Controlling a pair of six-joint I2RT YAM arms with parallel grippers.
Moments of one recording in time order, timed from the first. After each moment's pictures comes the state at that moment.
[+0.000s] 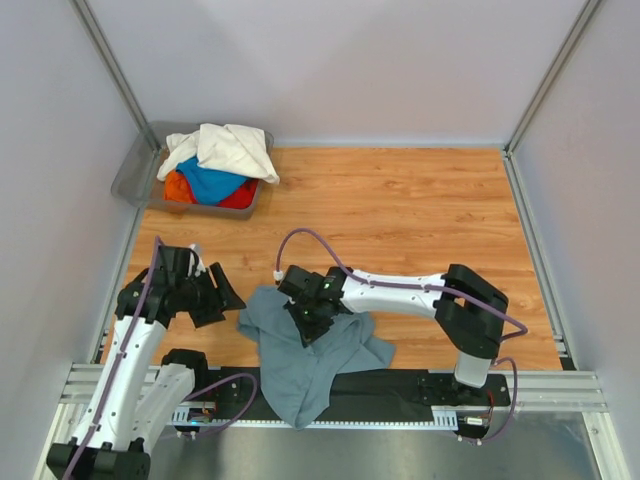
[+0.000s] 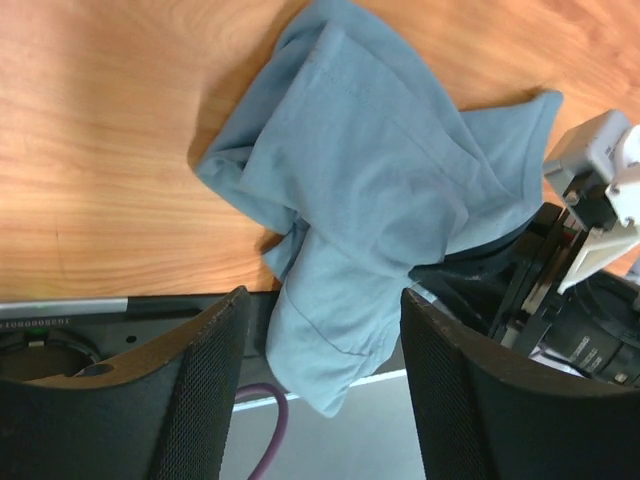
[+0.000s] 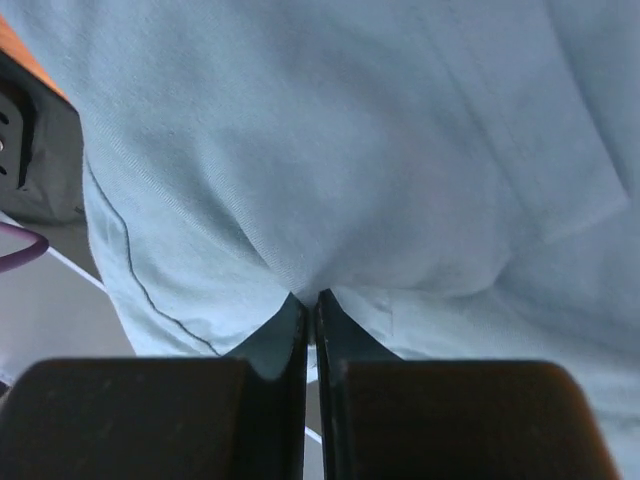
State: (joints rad) left arm -0.12 0.71 0.74 -1.12 0.30 -0.62; right arm 1.18 1.81 1.23 -0.61 -0.17 0.61
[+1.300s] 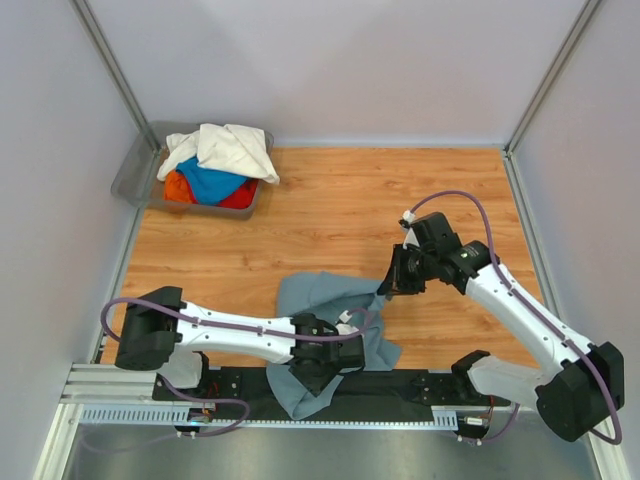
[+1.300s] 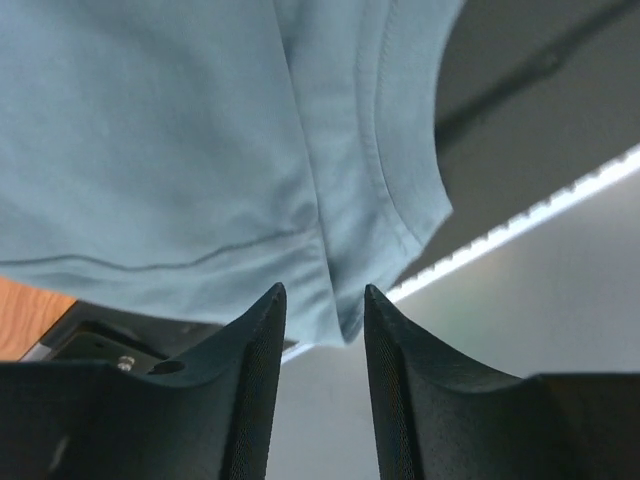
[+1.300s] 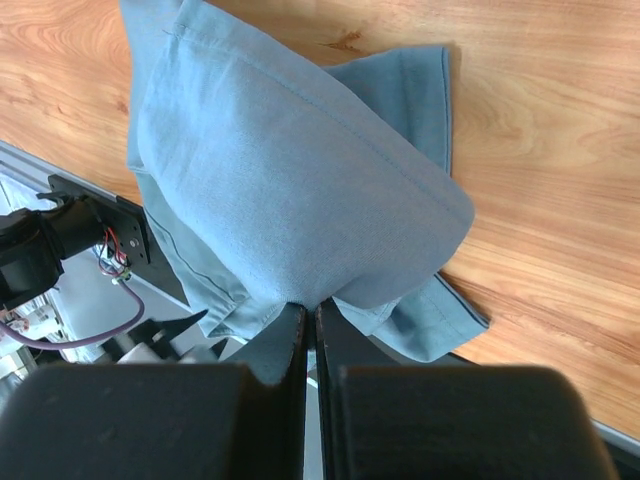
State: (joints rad) left arm -1.53 1.54 1.07 -0.96 -0.06 -0.76; right arm 0.50 1.13 0.91 -0.79 -0.35 0.62
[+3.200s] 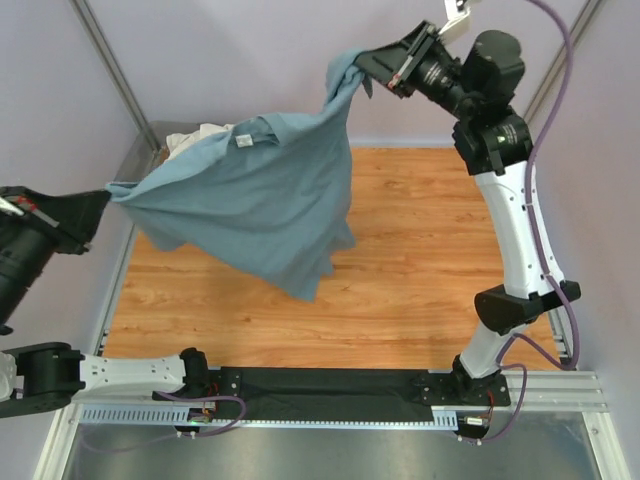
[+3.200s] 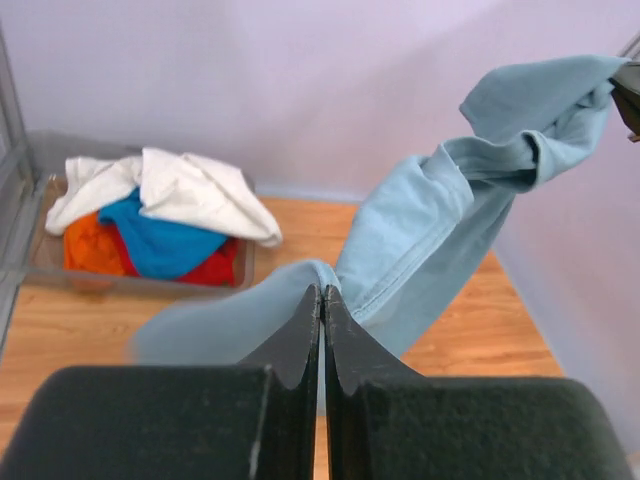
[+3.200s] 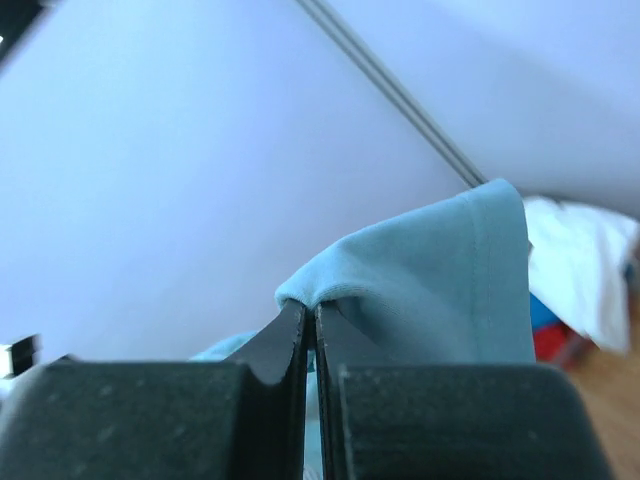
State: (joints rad) left arm -1.25 0.89 2.14 -1.27 -1.00 -0.38; right arm 0.37 1.74 2.35 -0.45 -0.45 0.91
